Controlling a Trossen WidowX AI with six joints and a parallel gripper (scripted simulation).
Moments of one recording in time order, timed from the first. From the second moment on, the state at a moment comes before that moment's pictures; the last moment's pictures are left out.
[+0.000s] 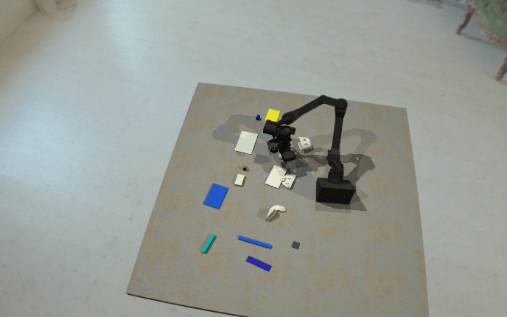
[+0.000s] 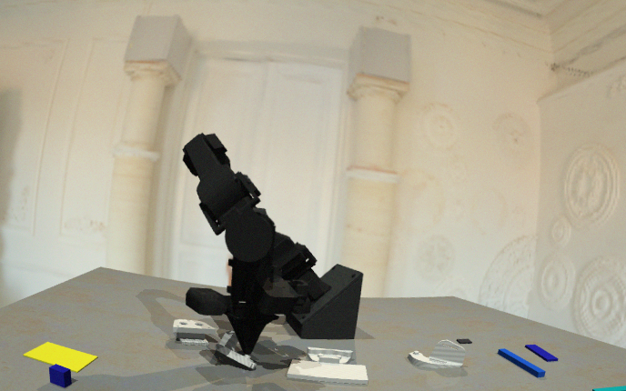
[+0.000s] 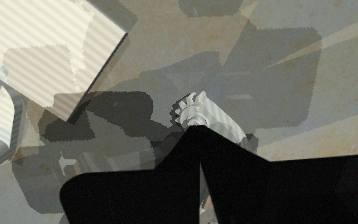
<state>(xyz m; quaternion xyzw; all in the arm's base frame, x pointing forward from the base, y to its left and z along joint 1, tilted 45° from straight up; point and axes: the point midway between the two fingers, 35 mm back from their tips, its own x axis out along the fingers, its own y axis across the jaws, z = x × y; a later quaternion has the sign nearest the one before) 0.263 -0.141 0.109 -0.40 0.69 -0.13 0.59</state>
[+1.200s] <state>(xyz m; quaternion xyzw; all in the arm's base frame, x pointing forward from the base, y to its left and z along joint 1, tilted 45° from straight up) 0.265 -0.103 0.146 -0.40 0.69 -0.13 0.59</state>
